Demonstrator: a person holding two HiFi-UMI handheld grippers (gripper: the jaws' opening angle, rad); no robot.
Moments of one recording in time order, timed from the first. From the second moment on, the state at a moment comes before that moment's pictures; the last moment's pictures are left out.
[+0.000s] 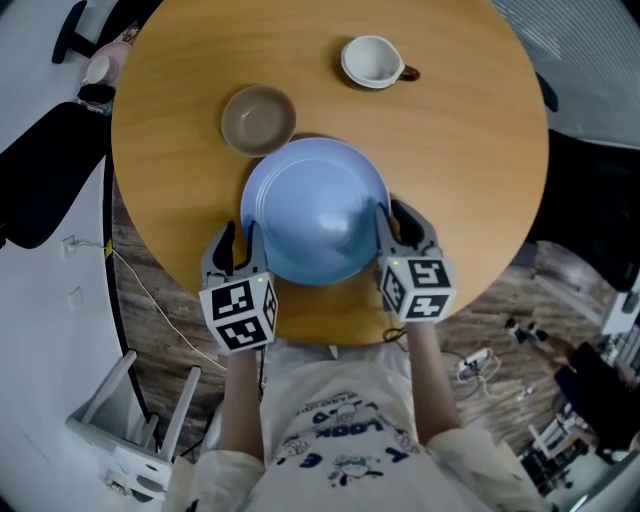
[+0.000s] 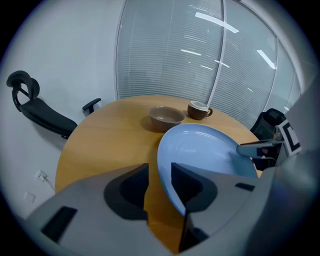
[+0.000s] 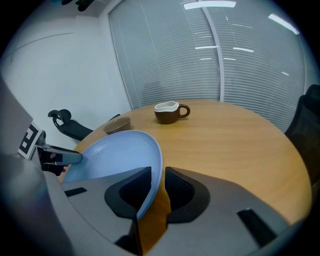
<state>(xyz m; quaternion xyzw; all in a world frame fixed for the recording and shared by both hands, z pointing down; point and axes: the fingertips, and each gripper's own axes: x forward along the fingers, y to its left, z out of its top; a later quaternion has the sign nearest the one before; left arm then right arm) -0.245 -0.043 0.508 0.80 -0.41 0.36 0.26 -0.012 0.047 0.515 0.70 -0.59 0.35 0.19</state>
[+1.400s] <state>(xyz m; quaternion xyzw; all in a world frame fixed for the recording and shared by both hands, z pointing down) -0.213 -0.034 0.501 0.82 -0.33 0.37 0.28 0.006 0.070 0.497 0.73 -0.54 0.40 0.15</state>
